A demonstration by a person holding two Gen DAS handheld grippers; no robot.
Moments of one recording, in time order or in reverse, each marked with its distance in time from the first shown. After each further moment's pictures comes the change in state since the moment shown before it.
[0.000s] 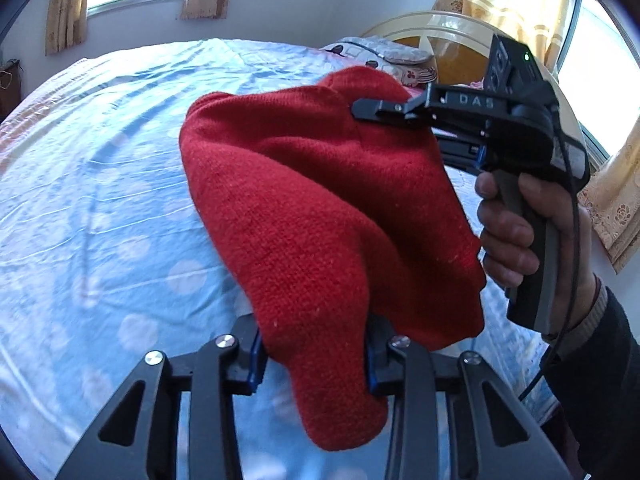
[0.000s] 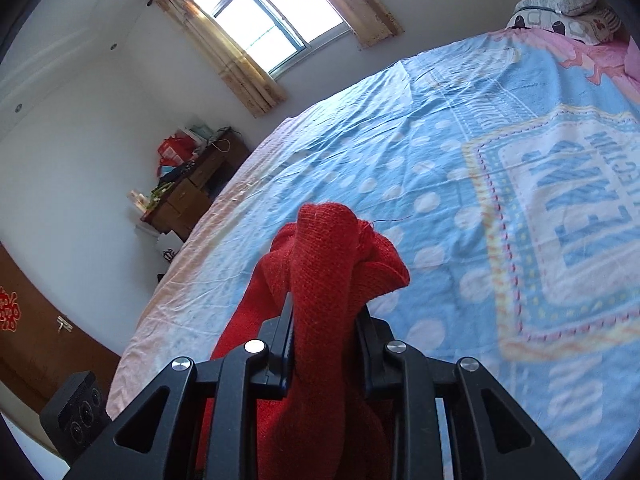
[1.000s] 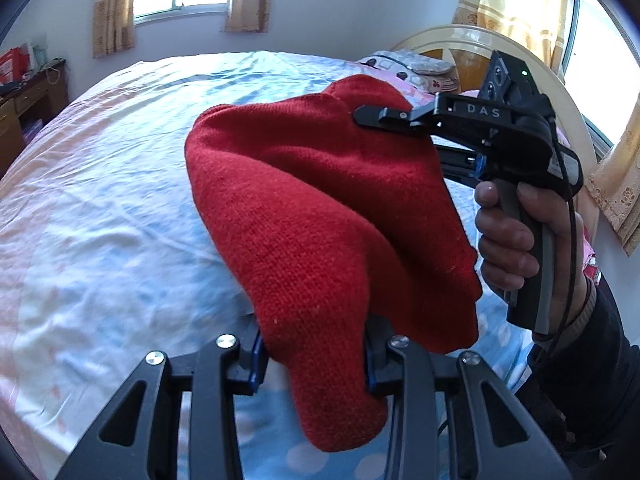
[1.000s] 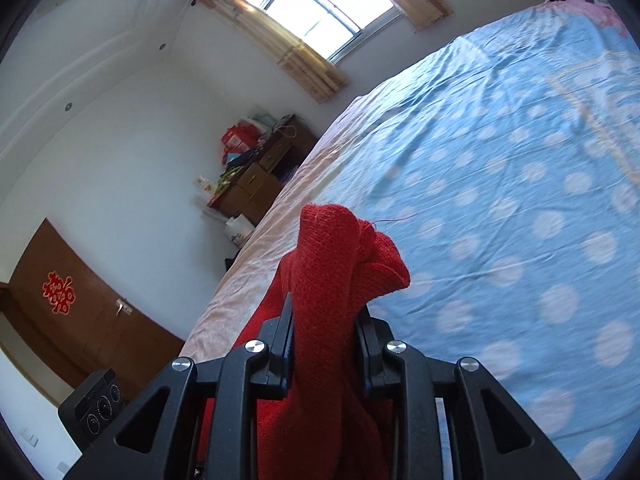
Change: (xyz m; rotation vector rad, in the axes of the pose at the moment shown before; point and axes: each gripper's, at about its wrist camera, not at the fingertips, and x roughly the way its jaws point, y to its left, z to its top) left arm -0.096 0.006 -0.081 -0.034 -0.053 0.144; right arm 0.006 0.118 -0.119 0.002 0.044 0.242
